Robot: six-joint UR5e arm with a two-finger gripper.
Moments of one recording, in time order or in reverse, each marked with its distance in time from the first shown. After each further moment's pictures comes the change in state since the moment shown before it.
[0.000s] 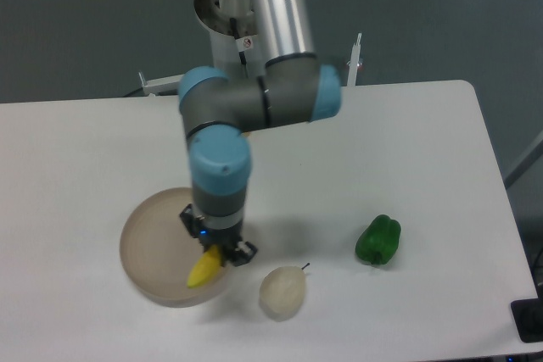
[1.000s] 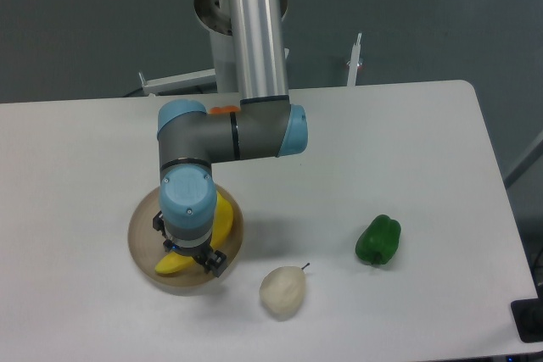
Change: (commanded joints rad) arm -0.198 -0.155 -0.132 0.110 0.000 -0.147
